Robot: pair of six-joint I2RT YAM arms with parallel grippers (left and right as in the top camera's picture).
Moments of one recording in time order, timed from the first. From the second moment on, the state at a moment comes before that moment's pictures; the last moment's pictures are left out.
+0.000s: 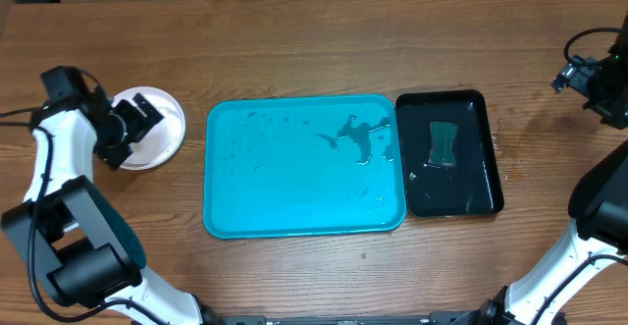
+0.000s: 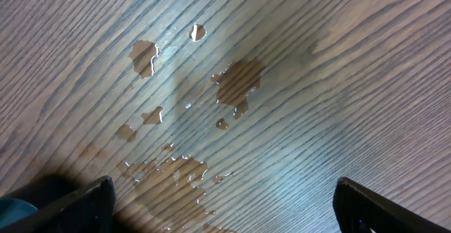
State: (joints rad) left arm 0.46 1.88 1.36 -0.77 0.27 -0.34; right arm -0.44 2.13 1.96 -1.25 0.06 0.28
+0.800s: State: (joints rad) left arm 0.42 1.88 1.36 -0.77 0.29 -0.33; right arm -0.44 2.13 1.96 -1.25 0.06 0.28
